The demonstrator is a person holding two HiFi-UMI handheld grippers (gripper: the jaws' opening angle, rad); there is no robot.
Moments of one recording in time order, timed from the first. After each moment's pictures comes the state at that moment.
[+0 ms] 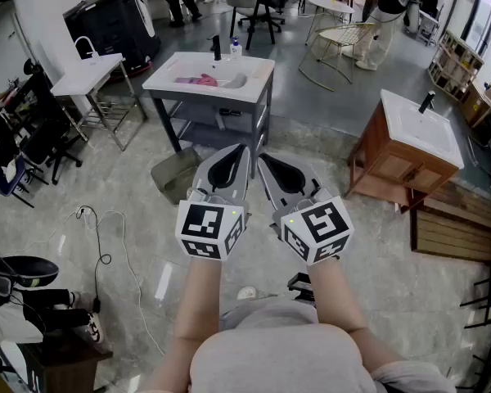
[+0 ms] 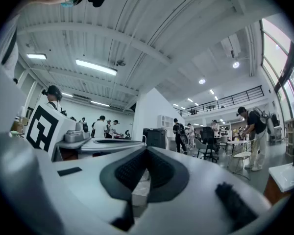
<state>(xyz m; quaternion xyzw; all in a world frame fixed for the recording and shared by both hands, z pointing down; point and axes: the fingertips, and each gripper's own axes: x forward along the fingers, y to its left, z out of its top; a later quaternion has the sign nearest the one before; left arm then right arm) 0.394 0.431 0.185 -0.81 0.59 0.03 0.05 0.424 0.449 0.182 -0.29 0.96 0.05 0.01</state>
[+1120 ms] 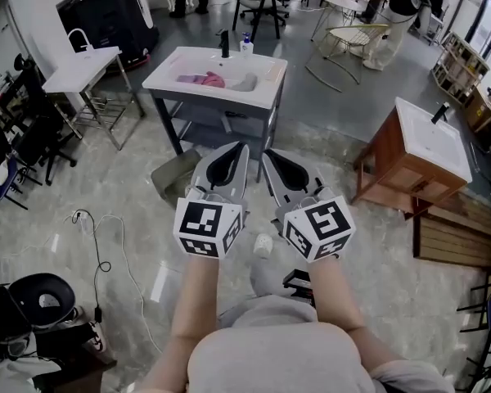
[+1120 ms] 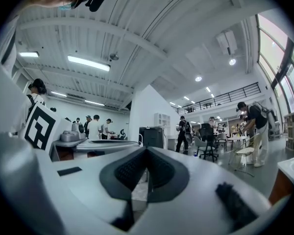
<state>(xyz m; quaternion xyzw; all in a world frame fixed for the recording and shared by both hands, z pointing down) 0.294 0.340 0.202 -0.81 0.59 0.03 0.04 0.333 0.351 0.199 -0.30 0.95 0.04 0.01</state>
